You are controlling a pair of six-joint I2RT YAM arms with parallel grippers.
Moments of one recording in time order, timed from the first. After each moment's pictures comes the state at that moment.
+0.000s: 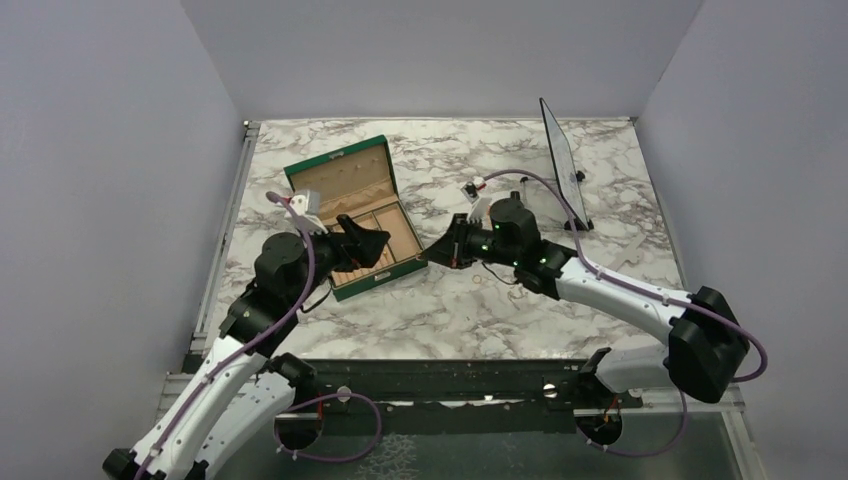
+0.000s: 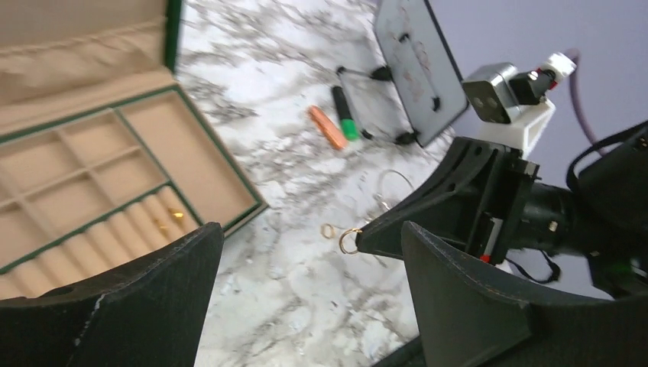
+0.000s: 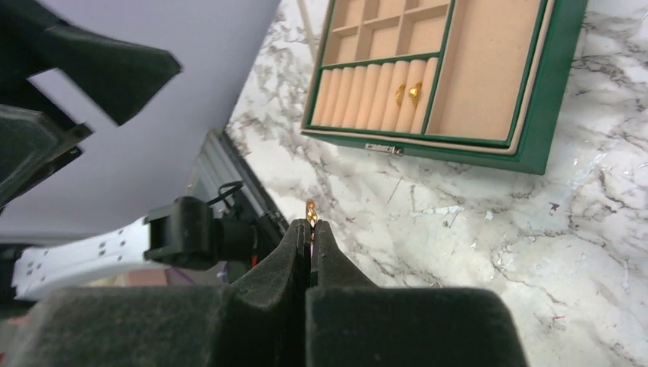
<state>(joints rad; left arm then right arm) -0.52 0.66 0.70 -0.22 0.09 -0.65 0.77 1.29 0.79 0.19 -0.37 0.73</state>
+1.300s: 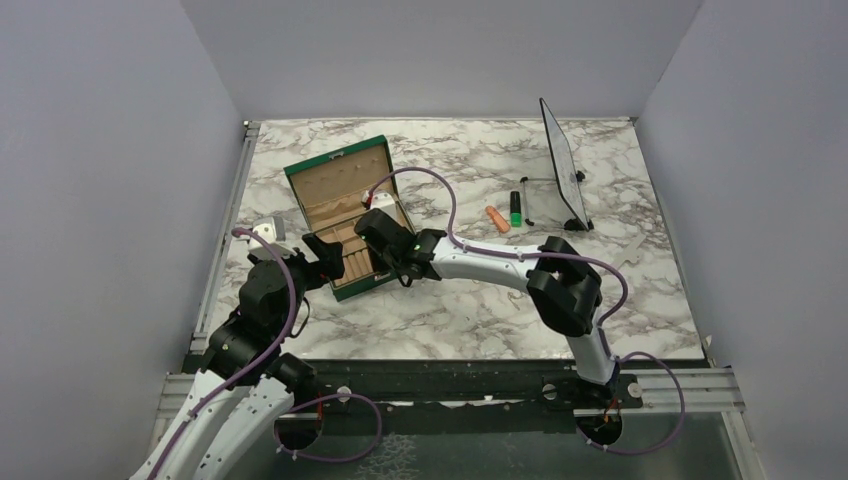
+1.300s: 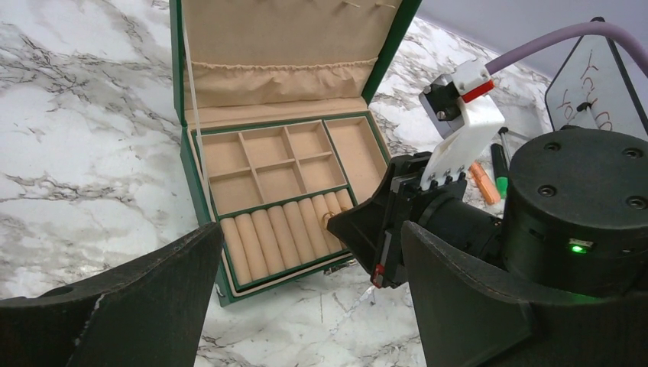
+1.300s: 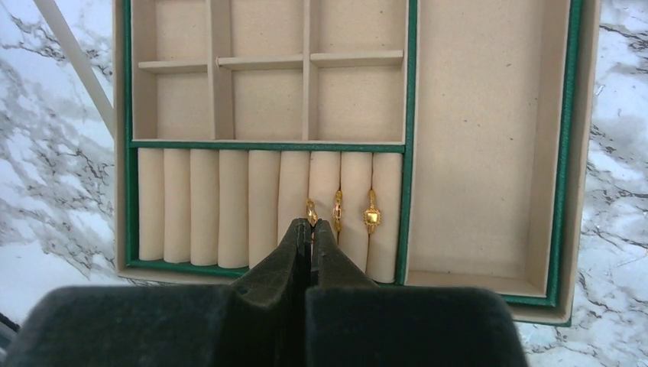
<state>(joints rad) -0.52 0.40 0.65 -0.52 -0.42 -0.54 1.09 2.05 1.58 -0.28 0.35 0.53</state>
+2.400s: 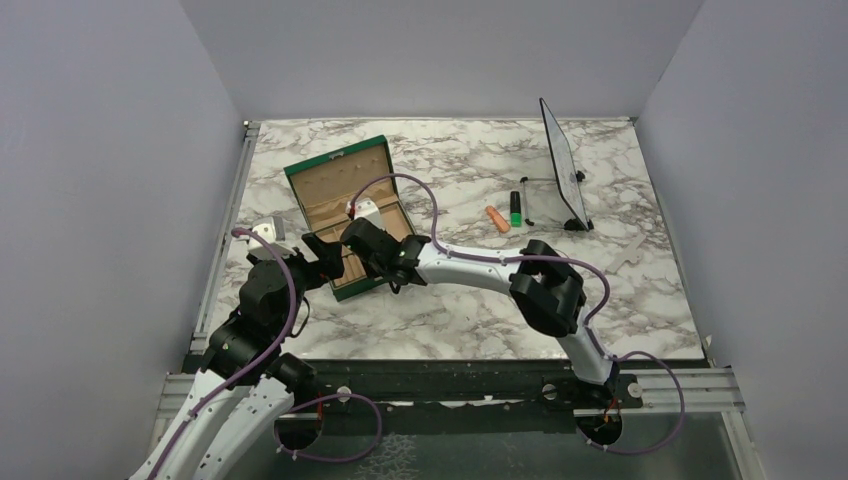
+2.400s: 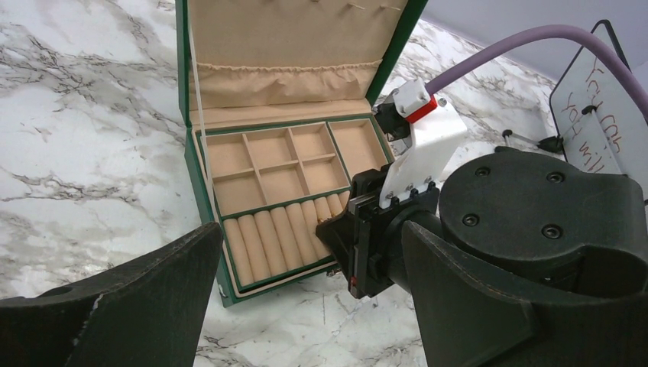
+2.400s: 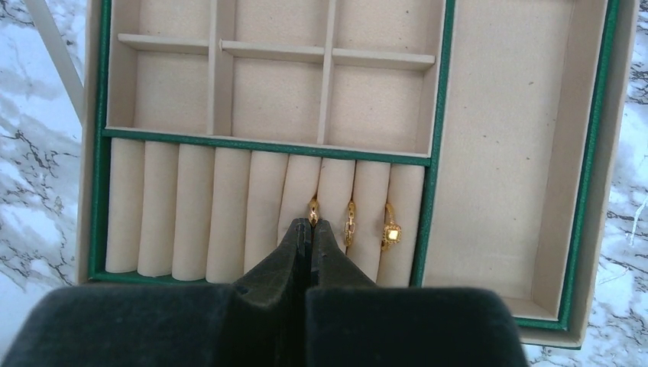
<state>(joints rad) -0.52 0.40 0.65 -0.52 -0.43 -0.54 1.13 2.15 1.67 -0.32 0.41 0.44</state>
